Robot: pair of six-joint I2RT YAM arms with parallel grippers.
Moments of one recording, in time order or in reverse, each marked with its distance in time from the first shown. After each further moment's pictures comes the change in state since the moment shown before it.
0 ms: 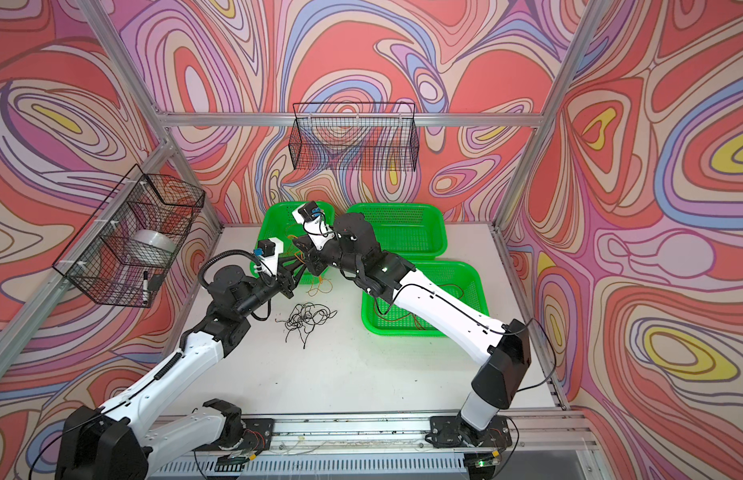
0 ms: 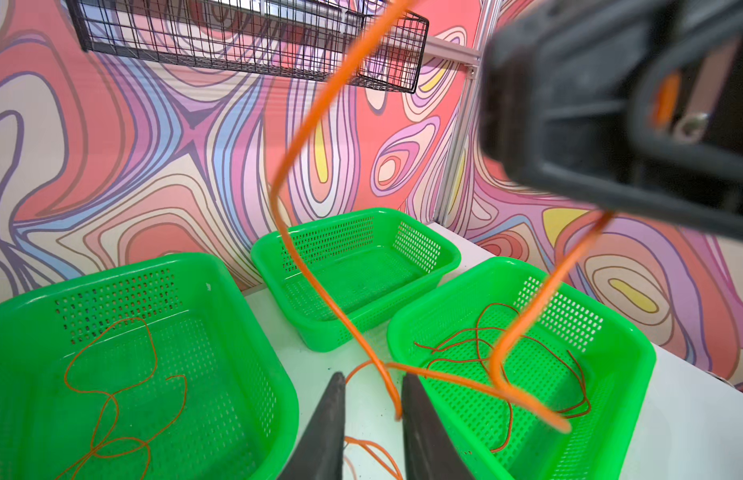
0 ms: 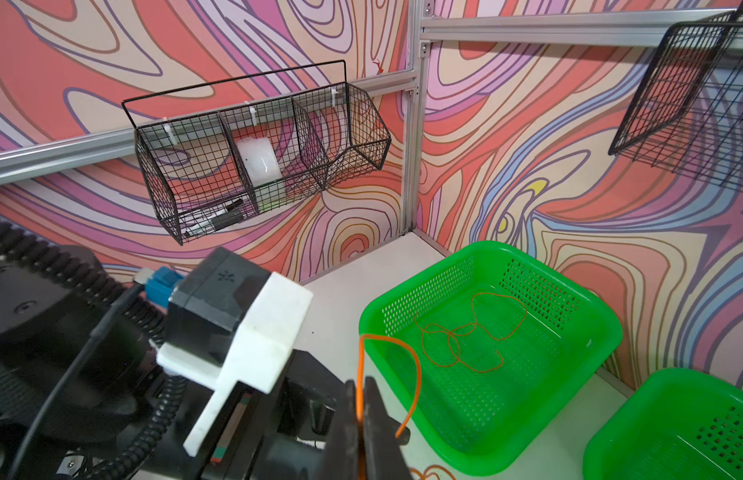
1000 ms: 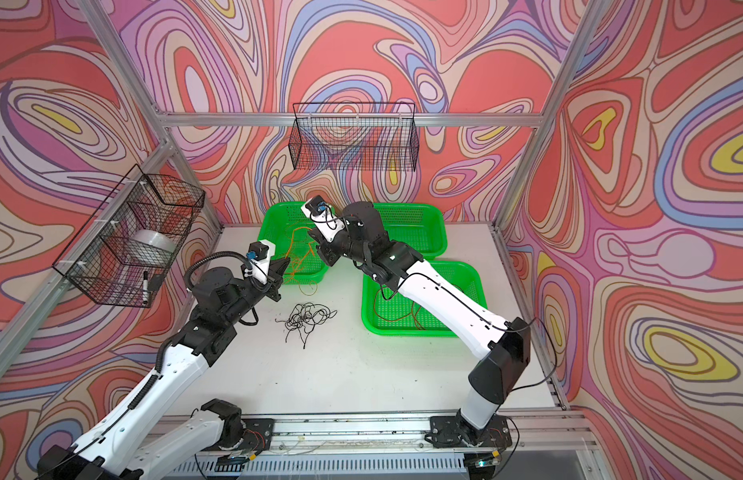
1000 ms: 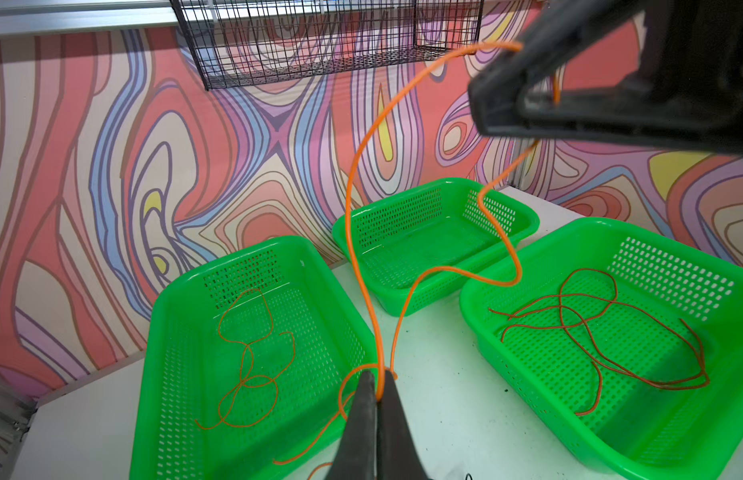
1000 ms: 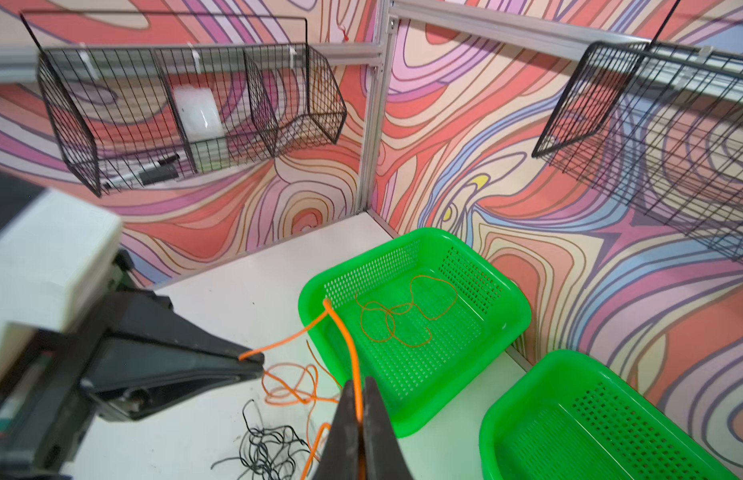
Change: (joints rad) left arm 0.001 -0.136 0.103 -0.334 -0.193 0.207; right arm -0.079 0.022 0.059 -0.138 0.046 -0.200
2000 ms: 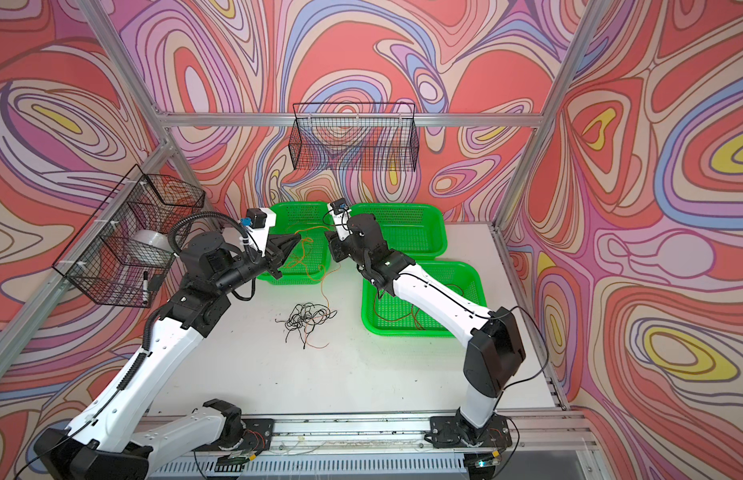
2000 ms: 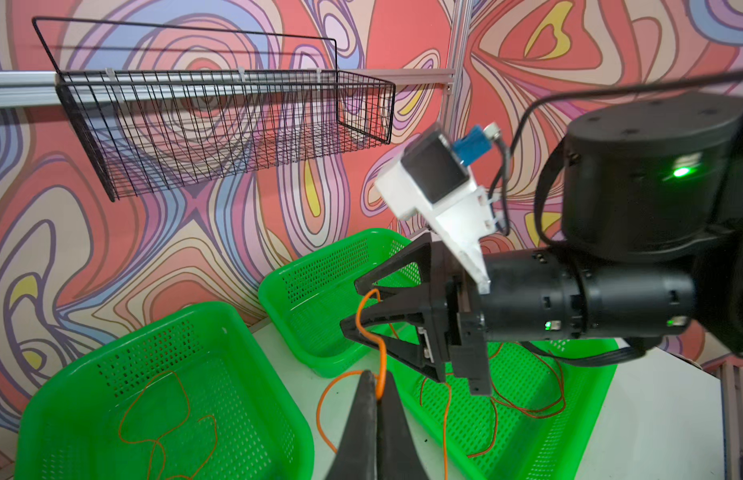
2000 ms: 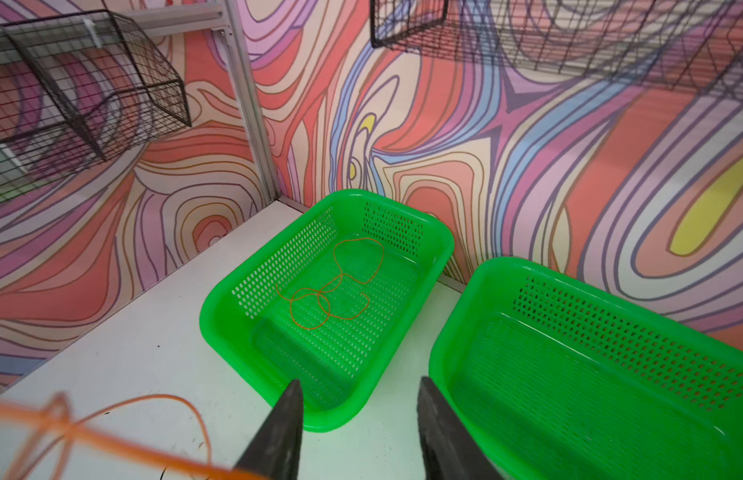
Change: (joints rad) left arm -0.001 0.140 0.346 -0.147 0.246 -0.111; right arm -0.072 0.060 -0.171 0.228 0.216 0.246
